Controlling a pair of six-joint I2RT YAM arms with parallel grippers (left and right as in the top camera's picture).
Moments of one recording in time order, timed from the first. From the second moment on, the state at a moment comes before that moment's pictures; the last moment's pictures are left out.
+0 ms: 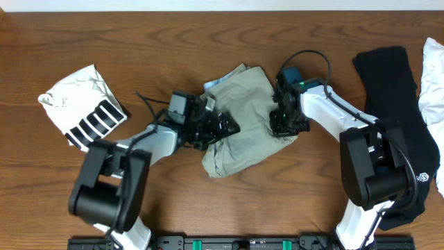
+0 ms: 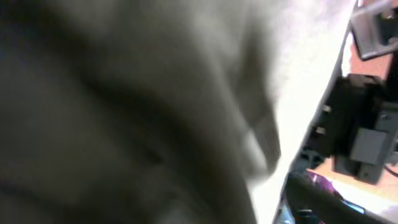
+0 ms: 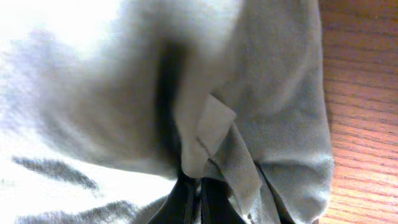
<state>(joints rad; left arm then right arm) -0.32 1.81 0.79 -0.01 0.78 -0.72 0.32 1.97 1.26 -0.86 -0.13 0.22</state>
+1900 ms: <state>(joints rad) 0.55 1.55 1.23 -0.95 0.02 -0.30 0.17 1.49 1.25 -1.05 -0.16 0.17</state>
